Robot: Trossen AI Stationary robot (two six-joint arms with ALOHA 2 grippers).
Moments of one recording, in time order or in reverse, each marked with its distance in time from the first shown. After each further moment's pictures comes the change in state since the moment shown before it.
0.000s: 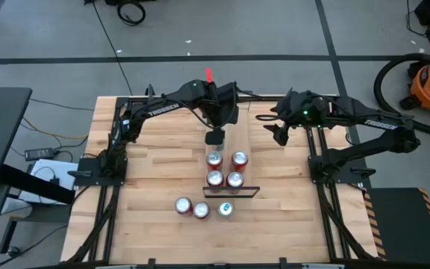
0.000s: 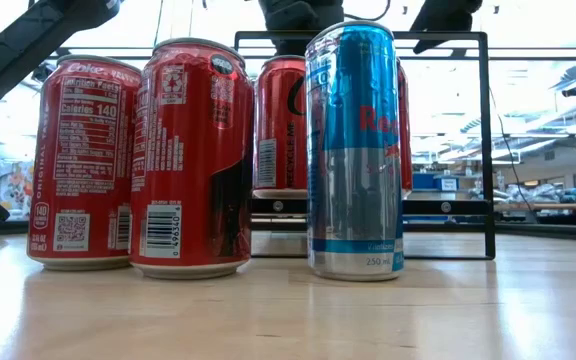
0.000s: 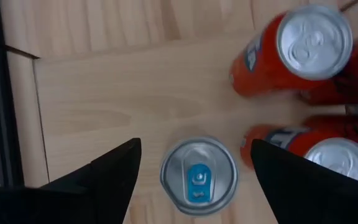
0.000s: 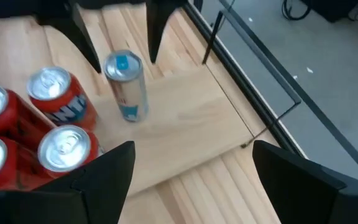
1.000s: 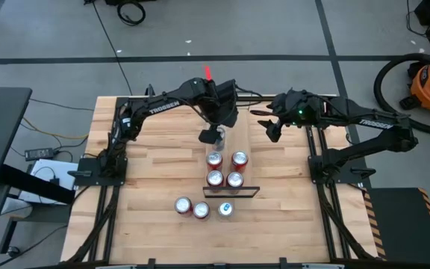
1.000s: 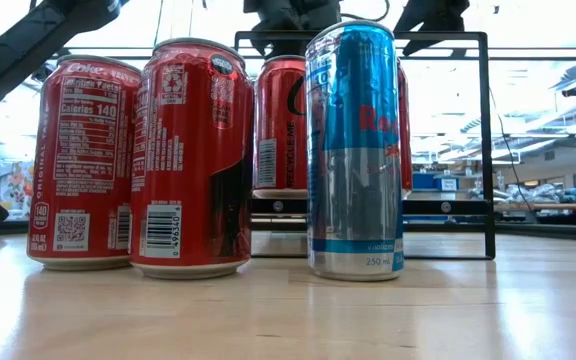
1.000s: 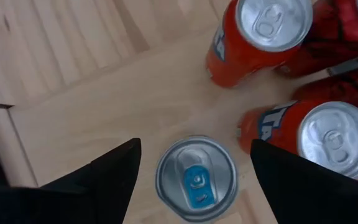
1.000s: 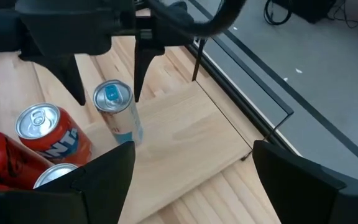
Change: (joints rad) left arm 0.035 0.002 -0.038 0.011 0.127 0.280; right arm 0.001 0.043 0.000 0.081 0.061 0.074
